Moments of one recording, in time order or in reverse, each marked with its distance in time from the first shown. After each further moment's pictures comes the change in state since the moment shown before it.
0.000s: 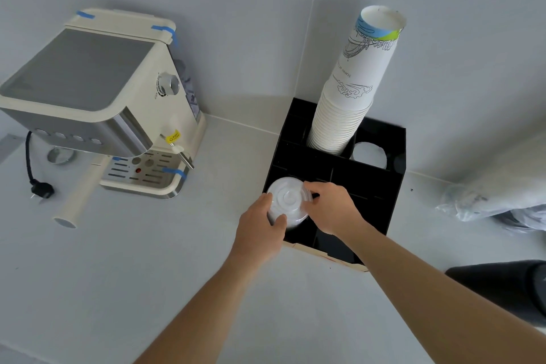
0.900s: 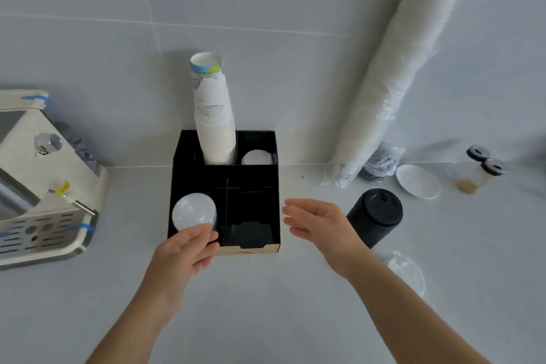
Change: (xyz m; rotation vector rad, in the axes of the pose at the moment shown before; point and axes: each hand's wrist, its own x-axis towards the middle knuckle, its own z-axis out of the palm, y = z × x) left_hand -0.092 0.044 -0.007 -0.659 -0.206 -0.130; right_hand -0.195 0.075 -0.087 0.899 0.232 0.135
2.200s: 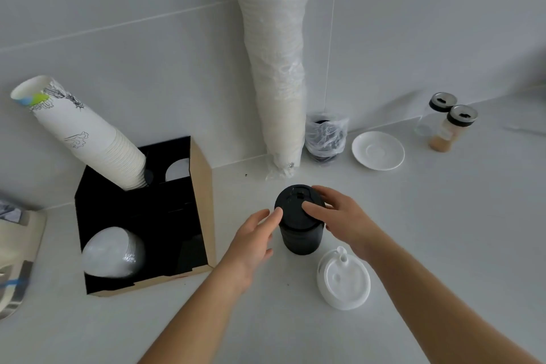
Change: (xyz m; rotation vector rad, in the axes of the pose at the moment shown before) left_hand 0.038 -0.027 0.289 0.302 -0.230 -0.243; right_hand 0.065 0.078 -0.215 0.044 0.035 0.076
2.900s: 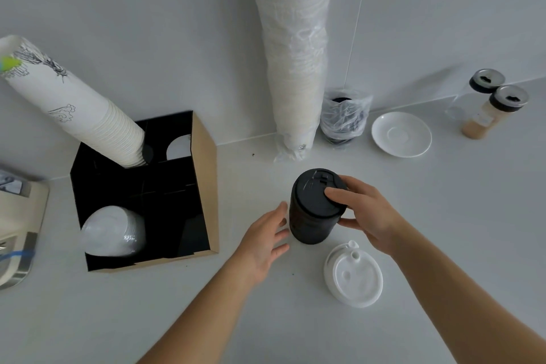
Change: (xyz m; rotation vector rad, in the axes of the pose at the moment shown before) left_hand 0.037 -0.024 0.007 -0.192 -0.035 -0.188; right_hand 0.024 0.008 -0.017 0.198 -0.078 0.113
